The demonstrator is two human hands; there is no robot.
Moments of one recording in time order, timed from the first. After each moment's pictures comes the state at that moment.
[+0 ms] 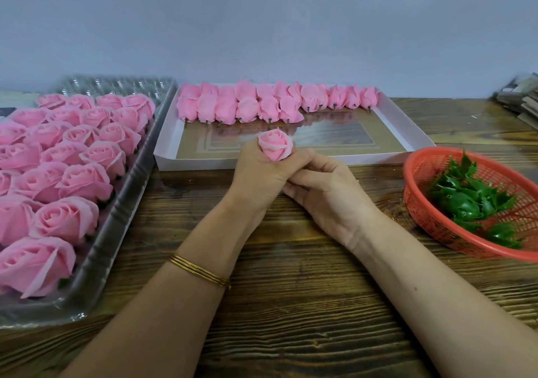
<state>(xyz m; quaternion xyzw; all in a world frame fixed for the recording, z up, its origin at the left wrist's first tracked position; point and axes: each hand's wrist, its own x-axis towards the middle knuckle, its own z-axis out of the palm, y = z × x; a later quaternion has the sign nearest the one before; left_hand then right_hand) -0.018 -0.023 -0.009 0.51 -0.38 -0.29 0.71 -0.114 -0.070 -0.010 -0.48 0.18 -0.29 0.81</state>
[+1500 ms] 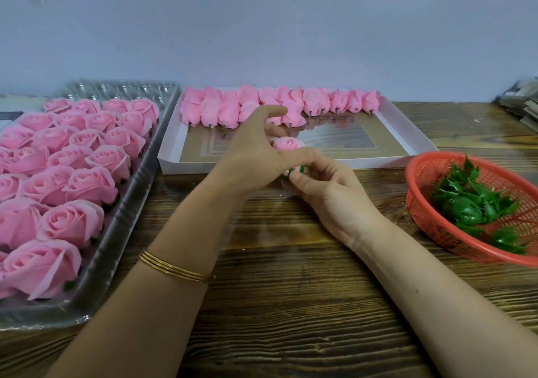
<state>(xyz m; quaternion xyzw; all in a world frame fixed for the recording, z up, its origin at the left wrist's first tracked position) 0.006 -0.013 0.029 0.67 -0.43 -0.25 0.55 -0.115 -0.075 -0.016 -0.54 0.19 -0.31 0.76</state>
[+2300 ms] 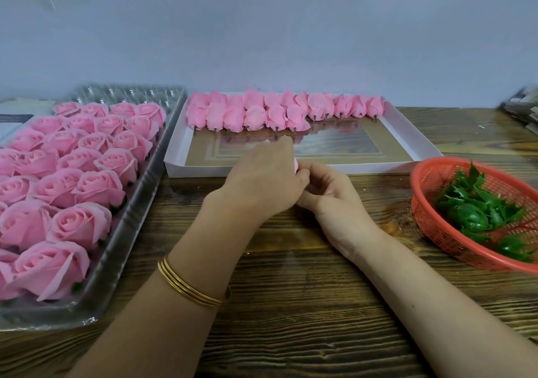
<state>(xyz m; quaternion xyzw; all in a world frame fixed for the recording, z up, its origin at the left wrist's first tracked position) -0.003 -0.013 0.027 0.80 -0.55 -0.07 0.22 -0.116 -0.065 -0.013 -0.64 0.22 -0.31 0.67</state>
